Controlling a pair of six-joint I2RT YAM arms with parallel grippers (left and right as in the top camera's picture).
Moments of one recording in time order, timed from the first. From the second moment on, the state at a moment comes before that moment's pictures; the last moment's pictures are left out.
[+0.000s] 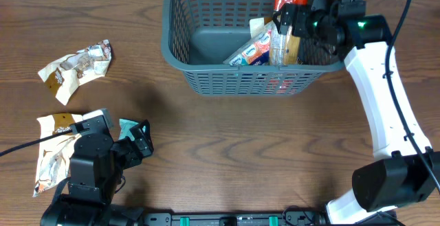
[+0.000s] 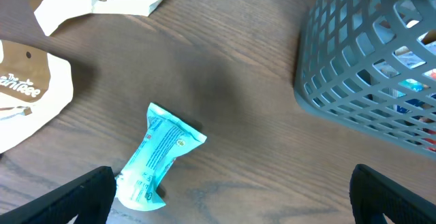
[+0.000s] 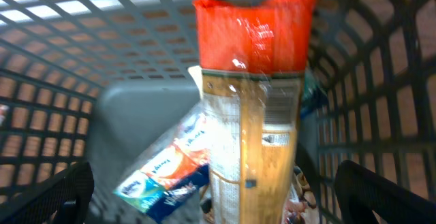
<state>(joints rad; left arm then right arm) -0.20 0.54 0.76 -0.94 -0.14 -0.48 0.14 1.74 1.73 -0.81 -0.14 0.25</state>
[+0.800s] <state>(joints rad) -0.20 0.54 0.76 -0.93 -0.11 -0.50 -0.35 1.72 2.58 -1.41 -0.06 0.26</state>
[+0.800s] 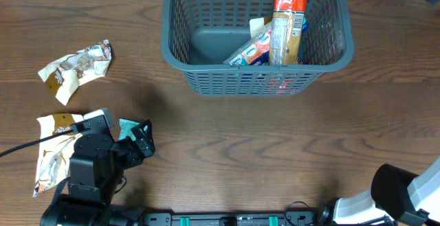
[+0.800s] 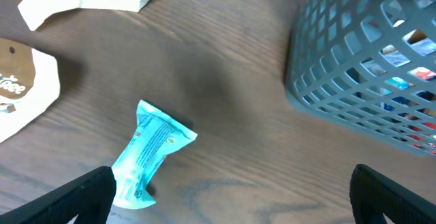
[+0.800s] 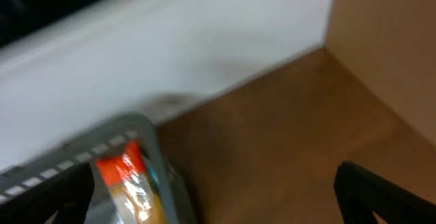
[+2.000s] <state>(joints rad) -0.06 0.98 0.78 -0.46 -0.43 -0.93 -0.36 1.72 2.58 -1.69 -0.06 0.27</state>
